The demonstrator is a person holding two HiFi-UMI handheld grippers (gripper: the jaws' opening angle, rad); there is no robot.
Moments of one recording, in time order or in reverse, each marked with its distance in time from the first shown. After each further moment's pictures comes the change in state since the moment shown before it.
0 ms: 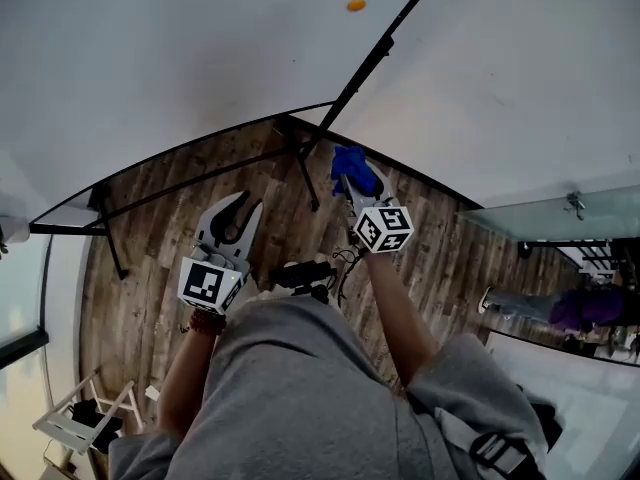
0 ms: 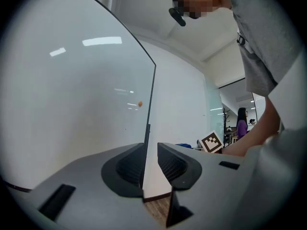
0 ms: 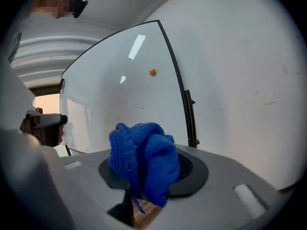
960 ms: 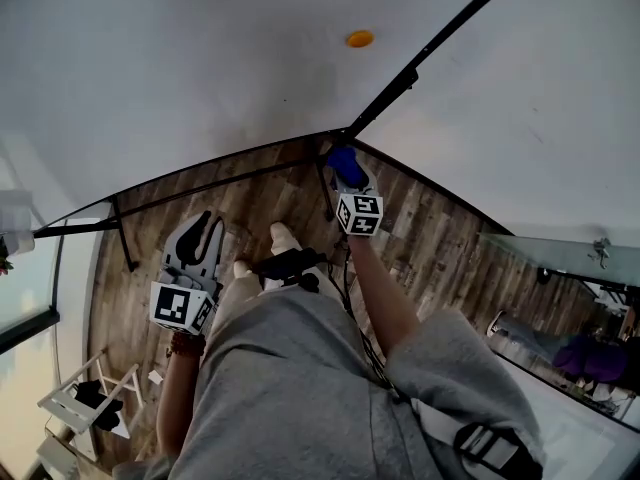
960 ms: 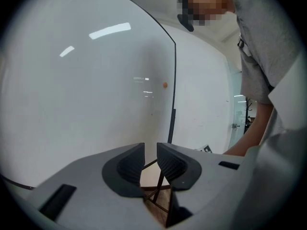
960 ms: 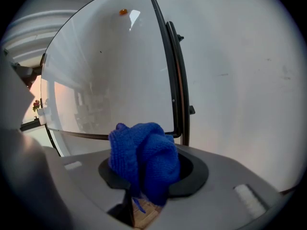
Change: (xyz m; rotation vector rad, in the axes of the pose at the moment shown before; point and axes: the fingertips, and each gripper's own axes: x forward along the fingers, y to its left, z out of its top) left arm 0.055 0.084 -0.018 -0.014 0.167 0.209; right arm 0.164 -0.121 -0.117 -0.045 0.178 -0.081
